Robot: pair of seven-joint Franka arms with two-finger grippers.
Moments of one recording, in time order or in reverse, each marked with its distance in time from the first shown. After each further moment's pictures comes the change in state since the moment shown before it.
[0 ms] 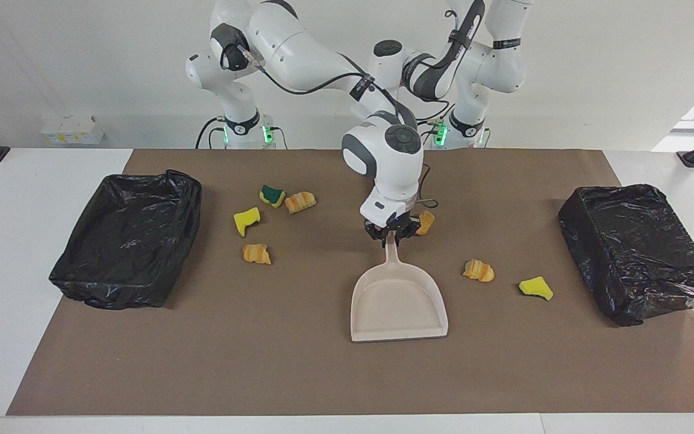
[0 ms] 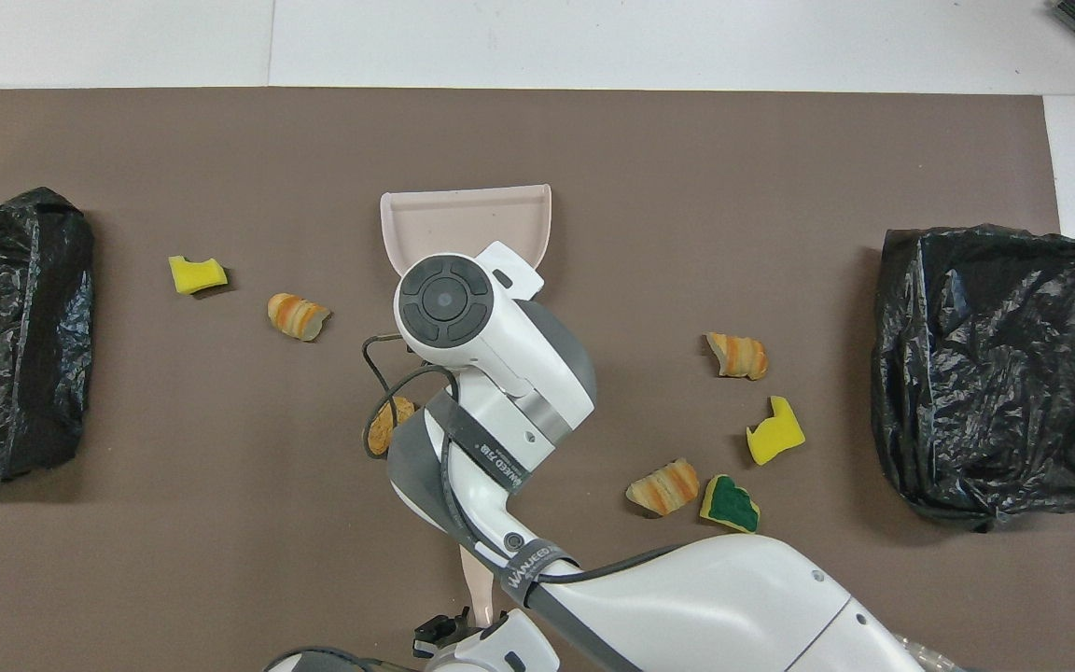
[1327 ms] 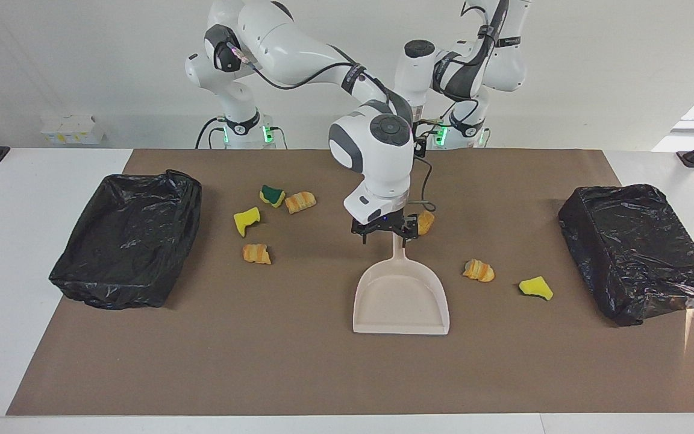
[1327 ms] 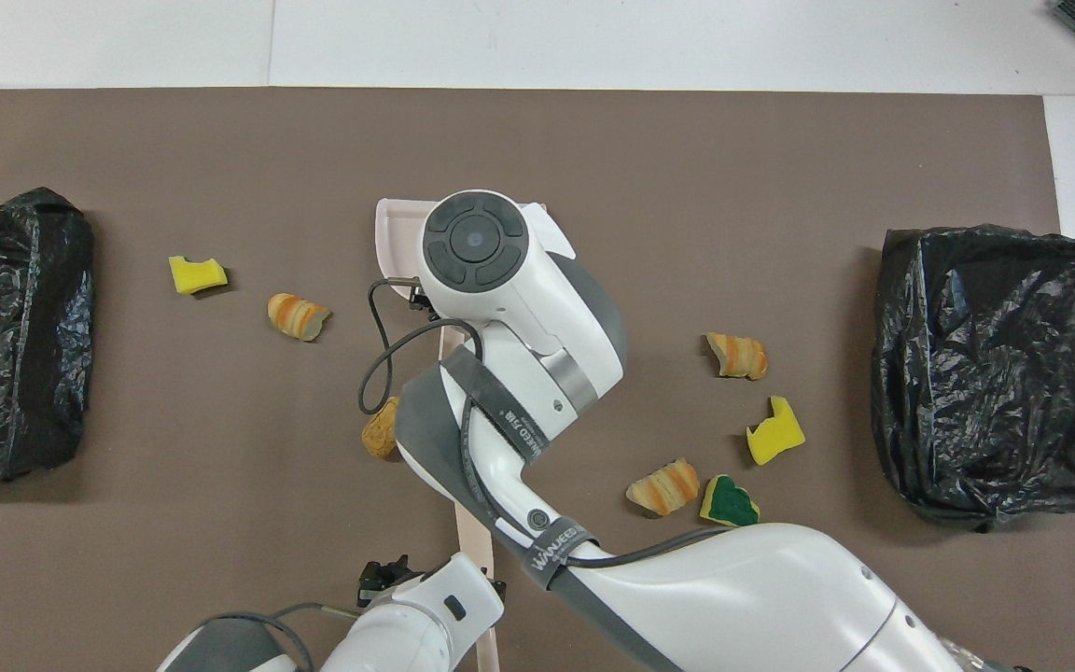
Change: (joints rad) left arm 0.088 -0.056 0.064 0.001 0.000 0.003 0.180; right arm -0.015 0.011 0.003 0.118 0.028 -0.087 0.159
